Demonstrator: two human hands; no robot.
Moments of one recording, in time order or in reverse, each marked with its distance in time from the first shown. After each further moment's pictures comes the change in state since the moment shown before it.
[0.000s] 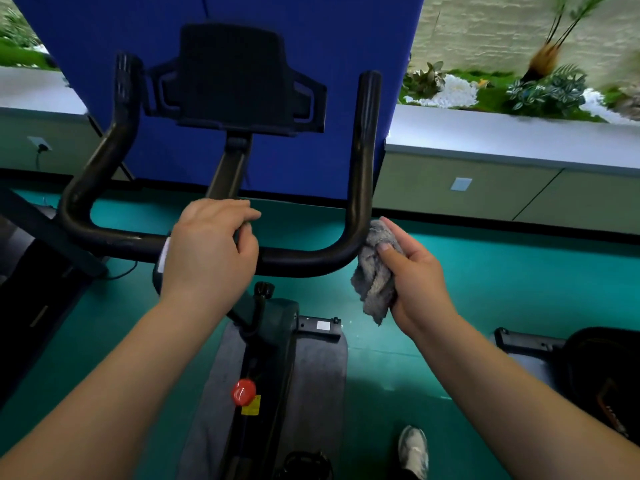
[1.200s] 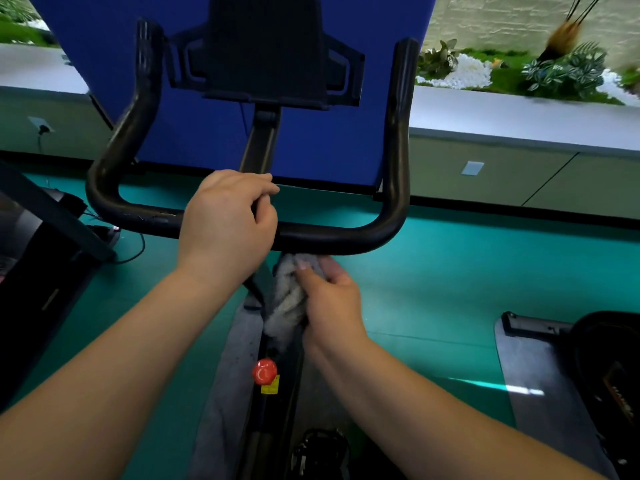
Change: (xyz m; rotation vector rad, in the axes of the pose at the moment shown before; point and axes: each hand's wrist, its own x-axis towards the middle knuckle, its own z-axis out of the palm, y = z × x) left_hand 0.006 -0.028 -0.006 -0.040 0.036 0.027; right_hand -0.068 0.075 0.119 0.172 0.030 0.167
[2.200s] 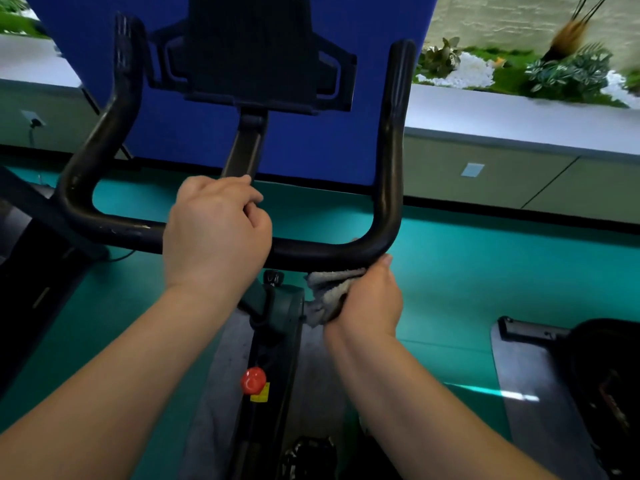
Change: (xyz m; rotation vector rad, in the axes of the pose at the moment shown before) left_hand 0.007 0.018 0.009 0.120 -0.004 -0.189; right_hand 0.030 -0.044 -0.020 0.012 0.402 -0.074
